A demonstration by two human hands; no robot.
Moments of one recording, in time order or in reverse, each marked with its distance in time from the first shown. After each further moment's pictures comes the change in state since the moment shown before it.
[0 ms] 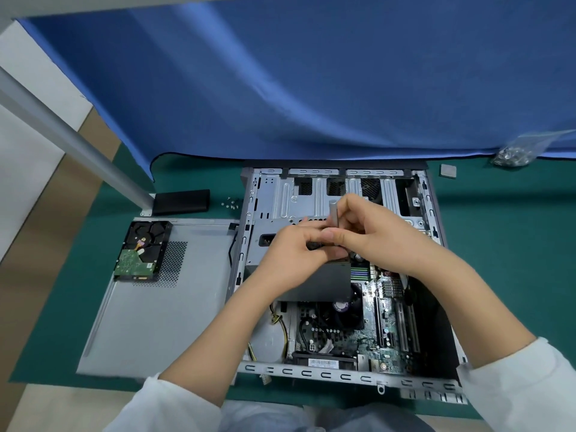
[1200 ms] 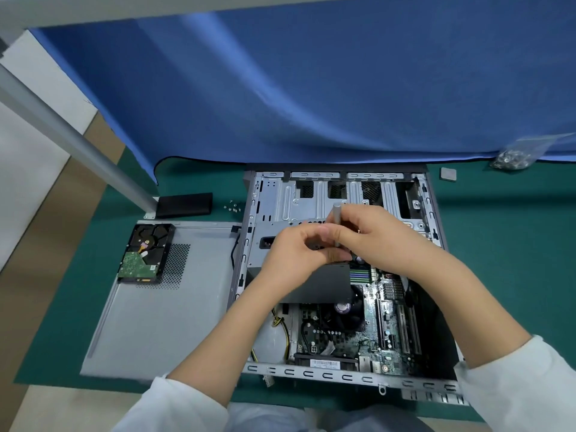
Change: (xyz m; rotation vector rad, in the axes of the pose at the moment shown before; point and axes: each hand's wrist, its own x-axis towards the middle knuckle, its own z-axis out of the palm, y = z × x) left_hand -0.005 0.007 0.001 -0.074 0.039 -0.042; right_hand -0.001 -0.013 0.001 -0.157 0.009 0.018
